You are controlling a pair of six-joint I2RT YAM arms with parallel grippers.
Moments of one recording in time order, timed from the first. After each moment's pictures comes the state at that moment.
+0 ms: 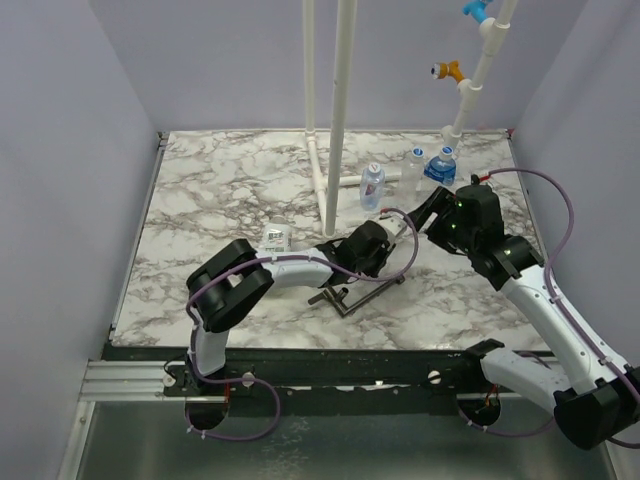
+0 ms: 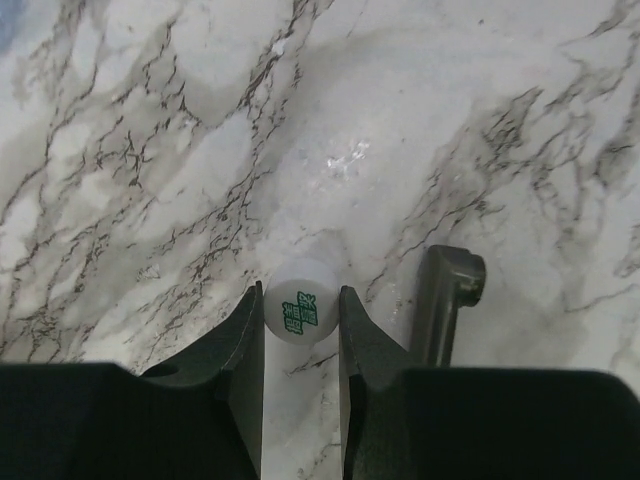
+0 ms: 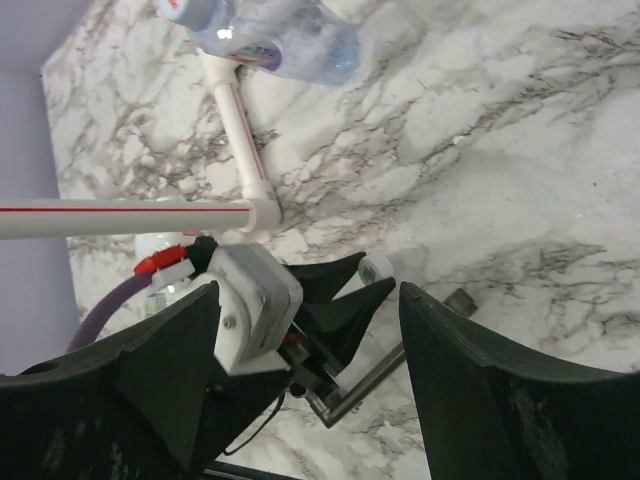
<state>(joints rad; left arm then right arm) -0.99 1.87 1.14 0.15 -0.09 -0.15 0.40 1.00 0.97 -0.54 0.11 0.83</state>
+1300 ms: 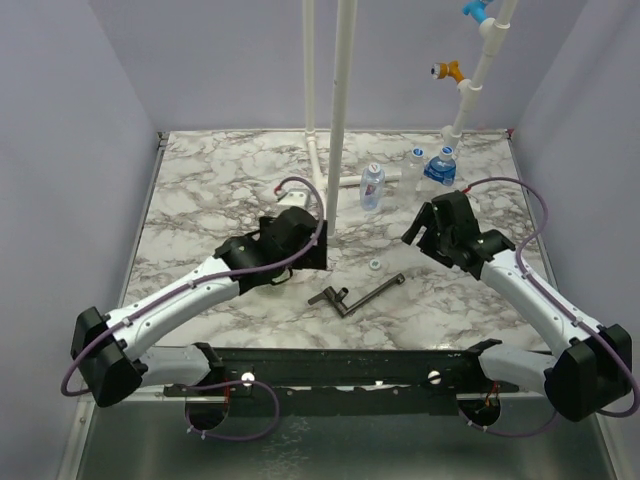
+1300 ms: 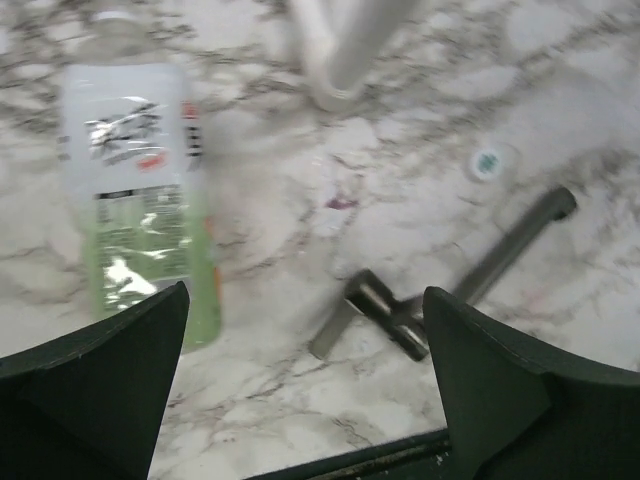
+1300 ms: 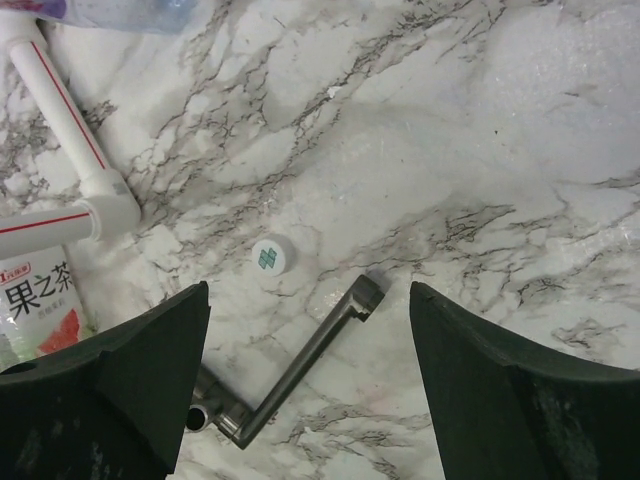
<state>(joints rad) -0.94 1.24 1.07 -0.60 -0.36 -0.57 0.40 1.14 0.88 -0.58 0.20 0.83</state>
